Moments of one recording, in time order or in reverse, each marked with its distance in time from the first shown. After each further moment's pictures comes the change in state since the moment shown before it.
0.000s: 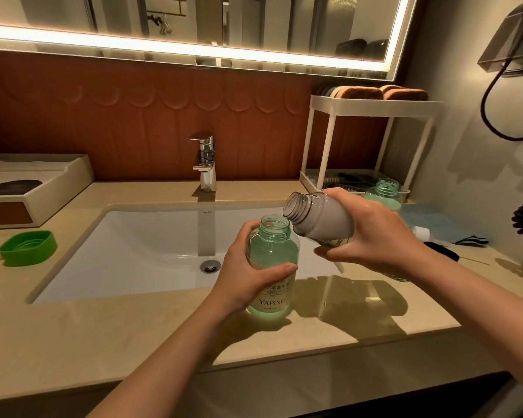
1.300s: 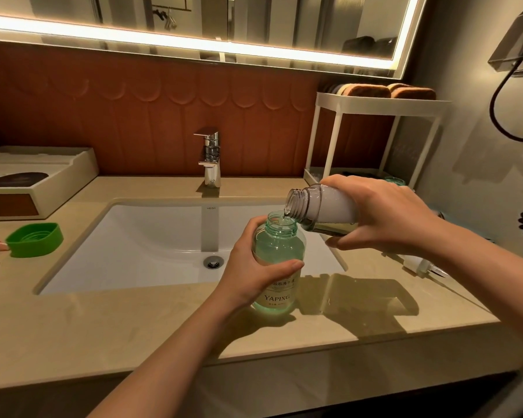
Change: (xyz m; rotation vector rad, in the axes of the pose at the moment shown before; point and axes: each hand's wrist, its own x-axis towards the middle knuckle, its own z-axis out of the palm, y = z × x) left_hand -0.001 -0.001 0.000 -0.007 -0.003 -0.004; right_hand 0.015 -0.011 -0.022 -0.260 -0.126 -0.059
